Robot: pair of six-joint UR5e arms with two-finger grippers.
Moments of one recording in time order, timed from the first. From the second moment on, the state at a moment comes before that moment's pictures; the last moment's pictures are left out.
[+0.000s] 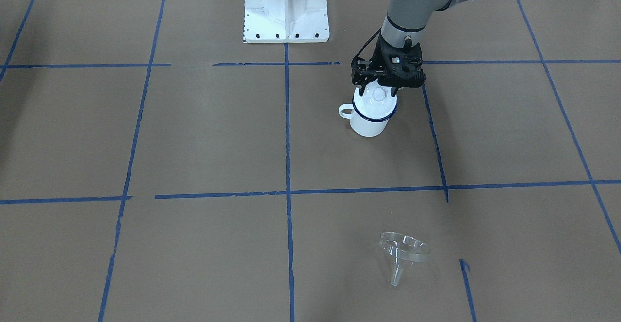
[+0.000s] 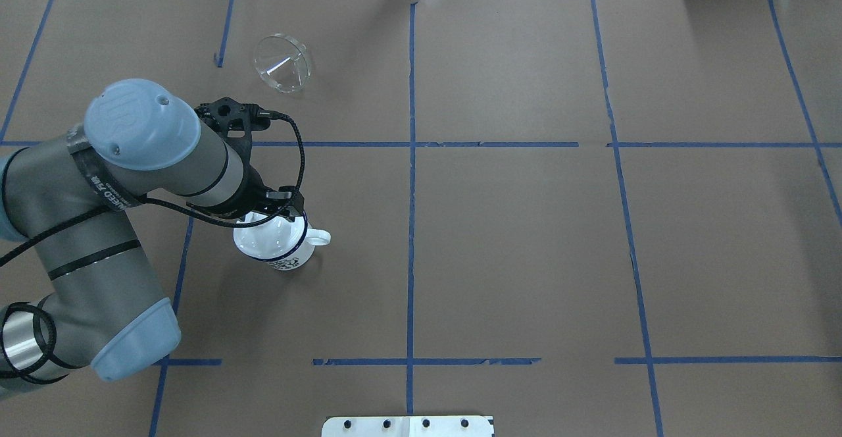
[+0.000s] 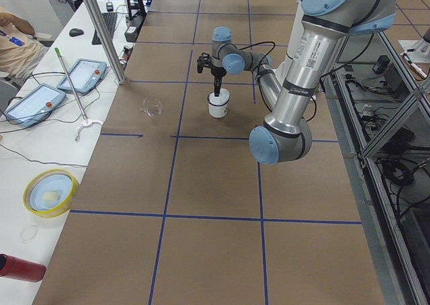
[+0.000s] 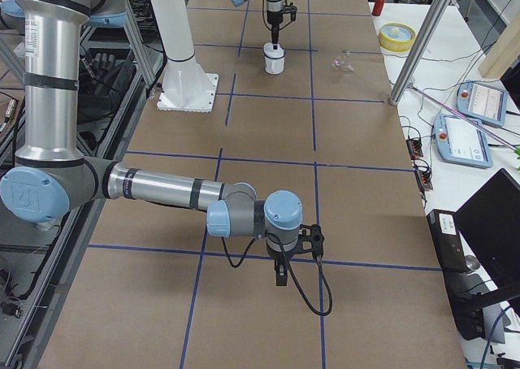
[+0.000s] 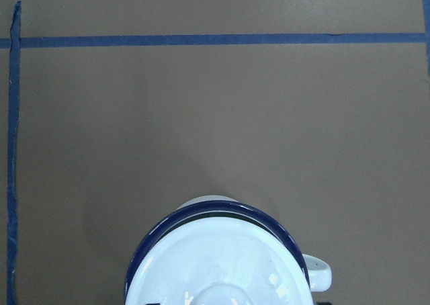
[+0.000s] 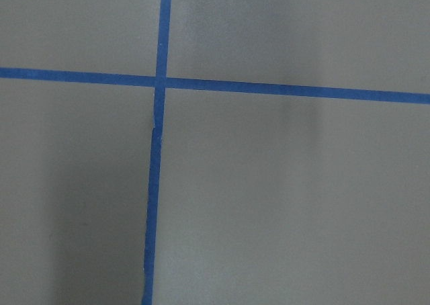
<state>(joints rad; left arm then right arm) -0.60 -2.00 -1.99 -1.51 -1.93 -1.12 1.56 -1.68 1.56 -1.39 2.29 0.01</state>
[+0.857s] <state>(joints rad) -0.61 -2.00 -2.01 -1.49 -1.93 -1.12 1.56 -1.68 1.56 -1.39 2.29 0.01</state>
